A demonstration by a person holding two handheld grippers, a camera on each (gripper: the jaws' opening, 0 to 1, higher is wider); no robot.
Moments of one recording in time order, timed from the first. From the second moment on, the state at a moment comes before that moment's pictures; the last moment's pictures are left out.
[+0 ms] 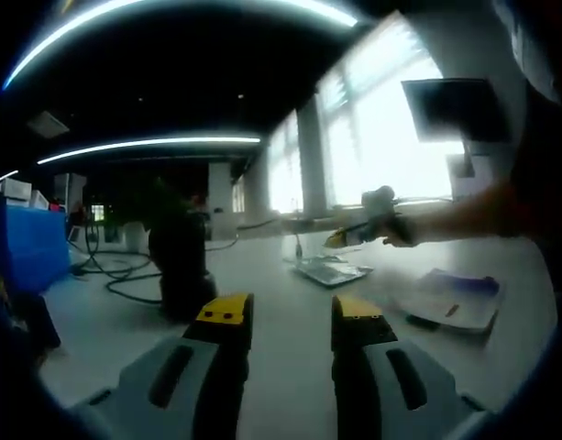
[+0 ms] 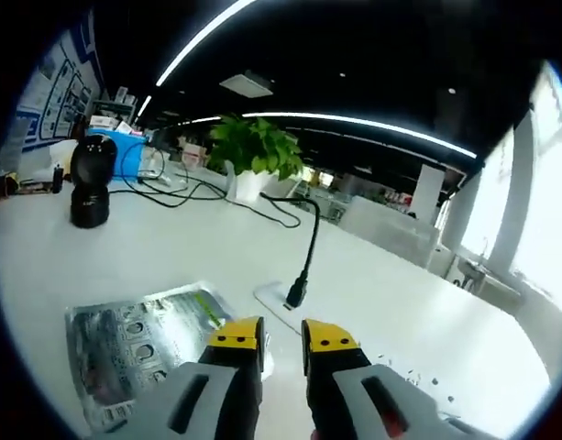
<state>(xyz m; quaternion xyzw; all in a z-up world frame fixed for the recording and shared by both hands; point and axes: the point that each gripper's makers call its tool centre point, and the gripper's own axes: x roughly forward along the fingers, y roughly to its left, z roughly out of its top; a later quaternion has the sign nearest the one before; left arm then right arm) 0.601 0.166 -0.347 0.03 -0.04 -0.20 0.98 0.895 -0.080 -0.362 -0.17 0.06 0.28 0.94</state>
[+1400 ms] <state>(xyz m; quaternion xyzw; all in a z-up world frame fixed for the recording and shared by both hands) 0.600 0.164 -0.346 0.03 -0.04 -0.20 0.98 0.838 -0.025 -0.414 -0.10 0.17 0.40 0.90</state>
